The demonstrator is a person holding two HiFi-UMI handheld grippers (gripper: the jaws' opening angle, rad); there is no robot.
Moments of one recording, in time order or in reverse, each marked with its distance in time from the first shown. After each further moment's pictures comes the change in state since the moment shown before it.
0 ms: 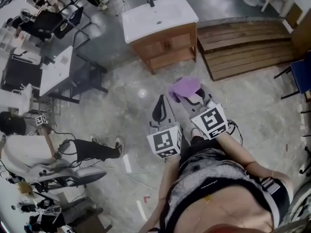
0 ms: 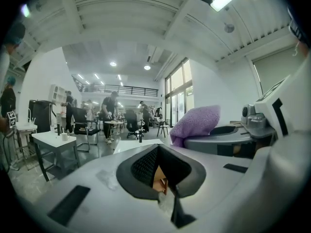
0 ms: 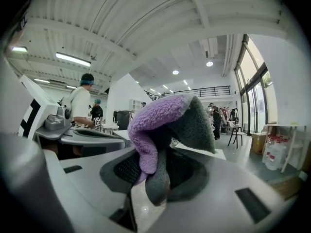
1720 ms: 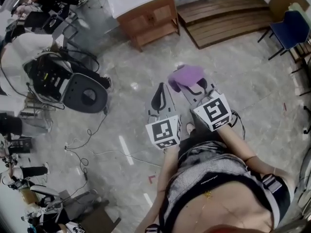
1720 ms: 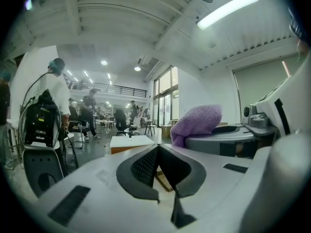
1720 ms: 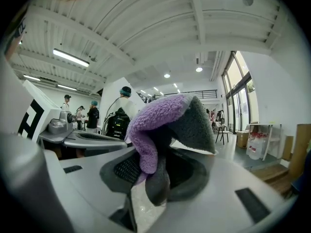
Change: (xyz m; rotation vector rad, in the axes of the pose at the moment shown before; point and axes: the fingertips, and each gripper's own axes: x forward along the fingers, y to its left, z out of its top) left arm -0.260 -0.050 -0.040 0.010 -0.005 -0.159; right arm -0.201 0.195 -0.021 0.034 -0.011 -0.141
